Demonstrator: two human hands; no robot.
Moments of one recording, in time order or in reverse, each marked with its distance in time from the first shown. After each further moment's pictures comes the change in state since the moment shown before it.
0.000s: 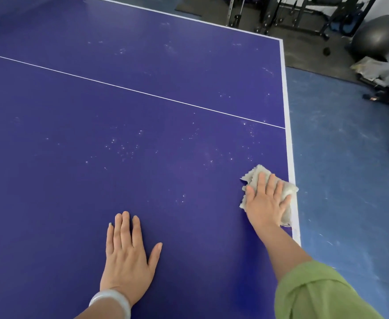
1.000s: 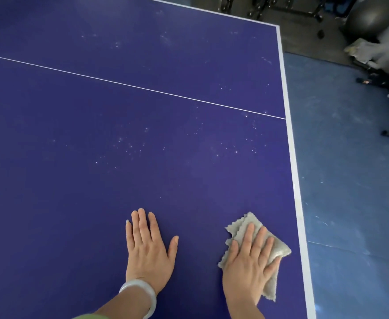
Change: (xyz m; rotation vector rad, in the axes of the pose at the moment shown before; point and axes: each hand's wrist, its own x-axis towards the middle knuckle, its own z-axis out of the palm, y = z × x) left_hand -0.001 -0.001 -0.005 -0.039 -0.094 -0.004; right_hand -0.192 -0.029 0.045 0.057 0.158 0.147
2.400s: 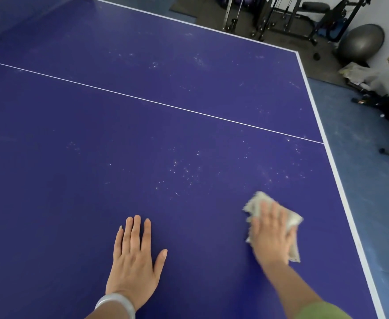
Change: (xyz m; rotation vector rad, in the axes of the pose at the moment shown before) left_hand 0.065 -0.207 -0.027 0.004 0.034 0.165; right_hand 0.062 -0.142 0.009 -0.211 -0.053 -0.184
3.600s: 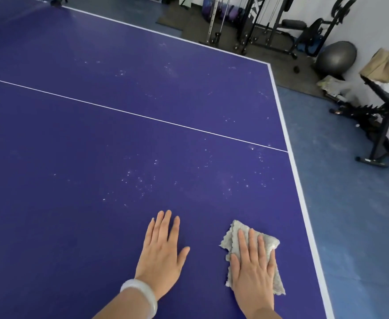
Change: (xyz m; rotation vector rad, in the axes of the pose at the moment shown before) left_hand 0.063 0.162 0.005 -0.111 0.004 0.193; right_hand -0.020 0.091 0.018 0.074 -0.045 -0.091
